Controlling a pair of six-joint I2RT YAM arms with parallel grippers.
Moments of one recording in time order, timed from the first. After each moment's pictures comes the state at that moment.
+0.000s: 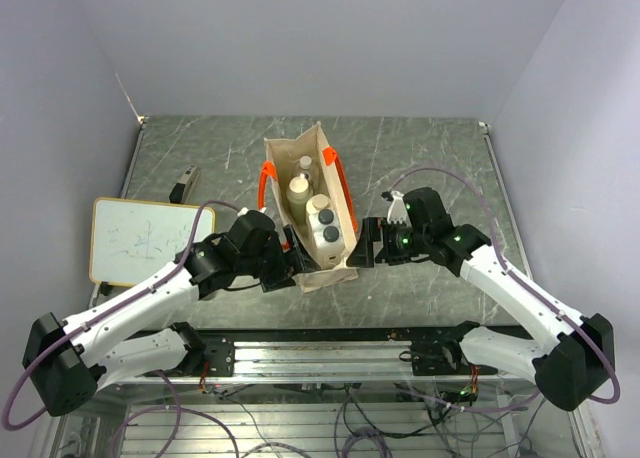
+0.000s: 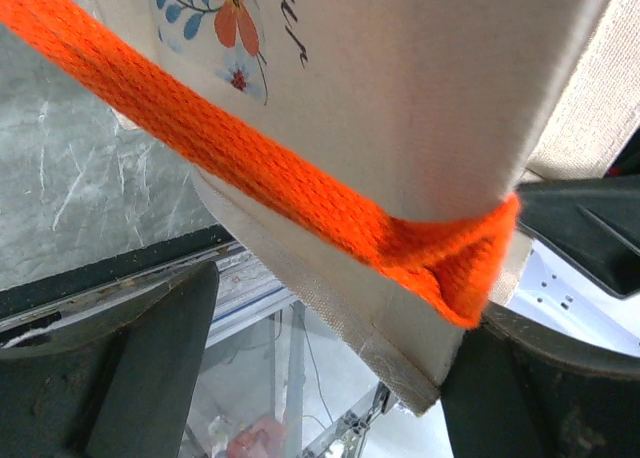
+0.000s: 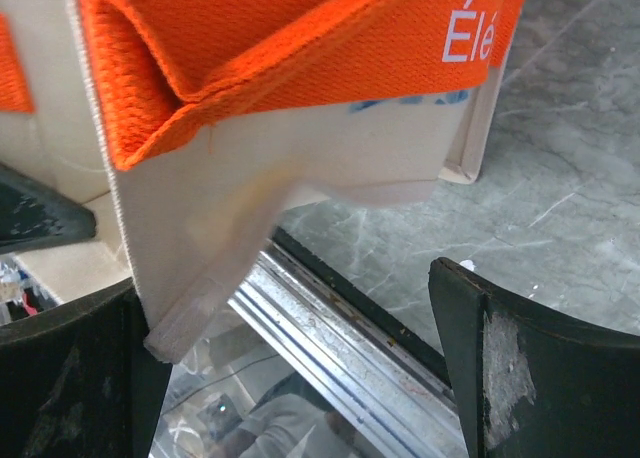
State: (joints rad) left arm -0.83 0.99 0.77 -0.51 0.15 -1.16; right arm 0.55 1.09 0.86 -0.59 -0.41 0.45
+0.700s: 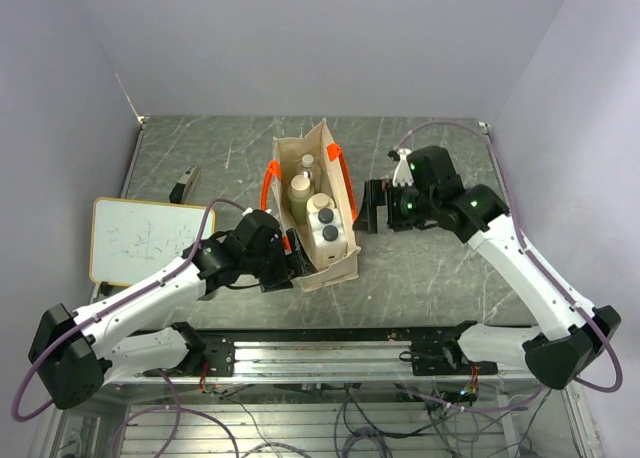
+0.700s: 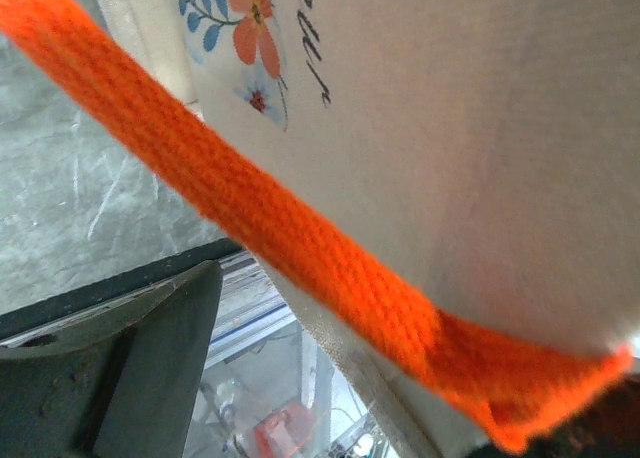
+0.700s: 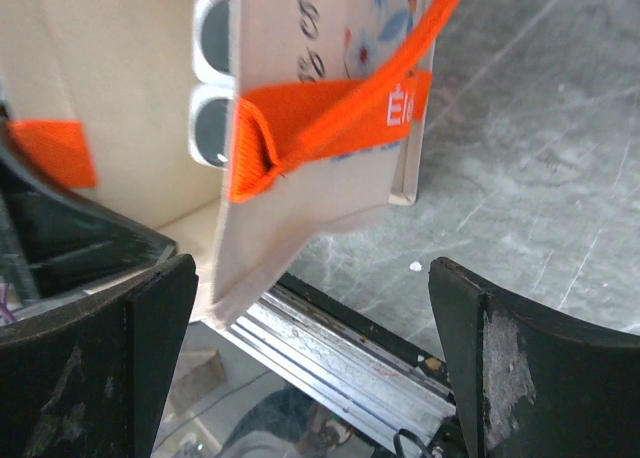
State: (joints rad) left arm -0.82 1.05 0.75 -0.50 0.18 -1.09; right arm 0.57 1.19 1.24 -0.87 -0.21 0.41
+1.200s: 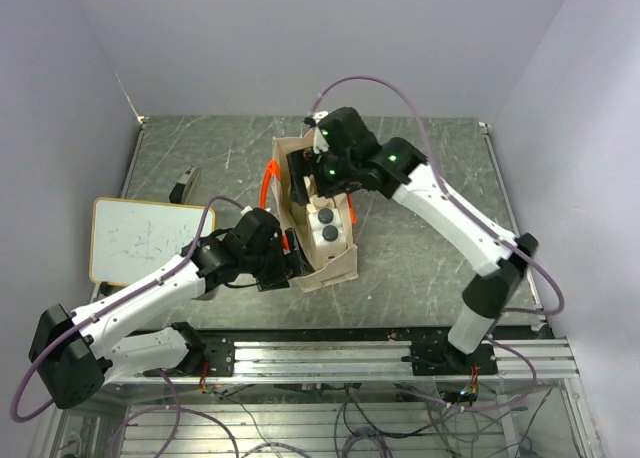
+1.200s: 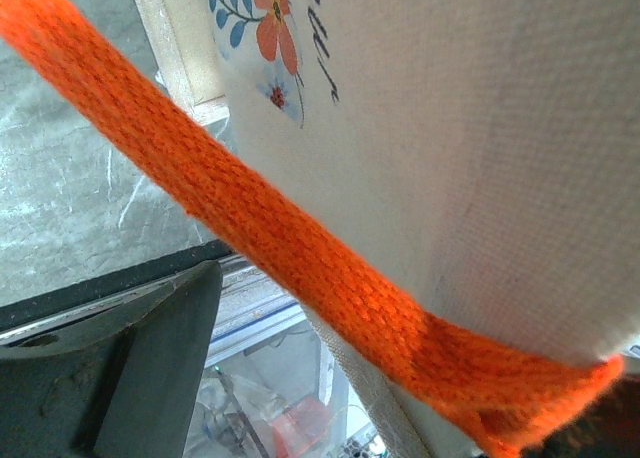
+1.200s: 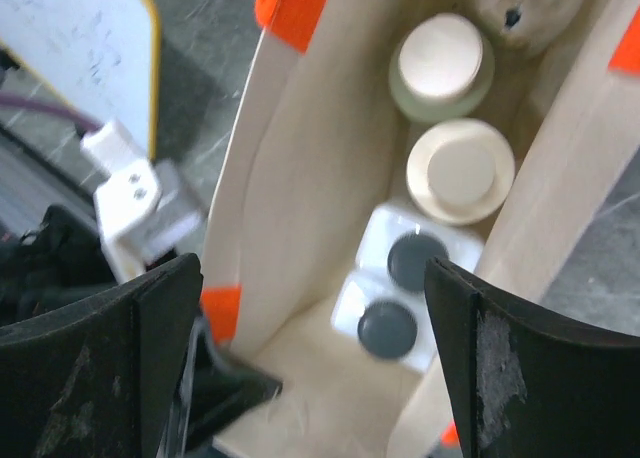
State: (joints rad) left arm -0.82 1.05 0.78 -0.57 0.16 -1.07; right arm 0.82 1.67 1.87 -0.95 -0.05 0.36
